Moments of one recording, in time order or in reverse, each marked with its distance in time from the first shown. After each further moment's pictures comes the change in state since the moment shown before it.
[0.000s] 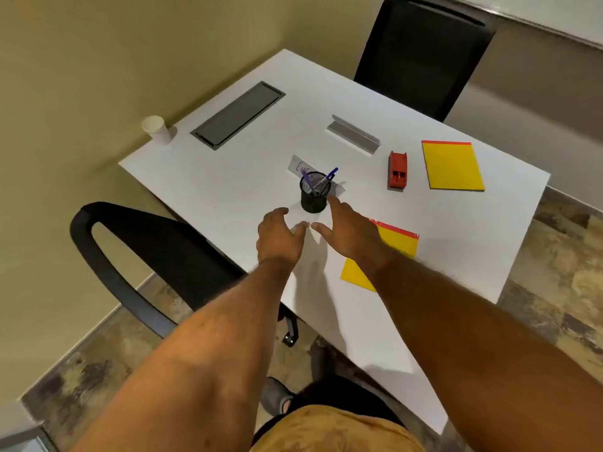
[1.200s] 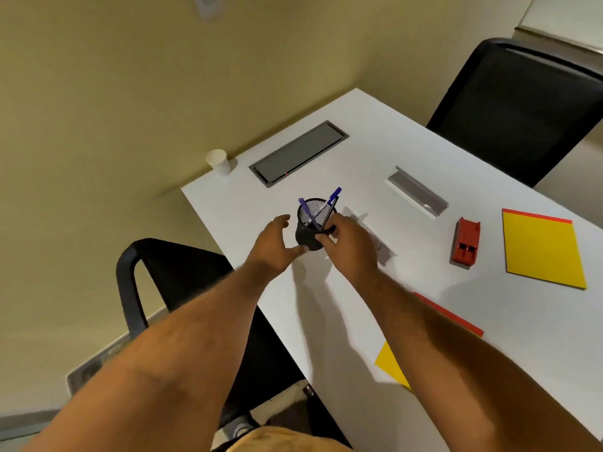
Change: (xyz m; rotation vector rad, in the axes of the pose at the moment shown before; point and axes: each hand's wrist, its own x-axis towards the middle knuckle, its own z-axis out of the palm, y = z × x) left_hand 0.139 -0.015 -0.074 0.051 -0.057 -0.018; right_hand 0.141 -0.063 -0.004 0.426 0.208 -0.255
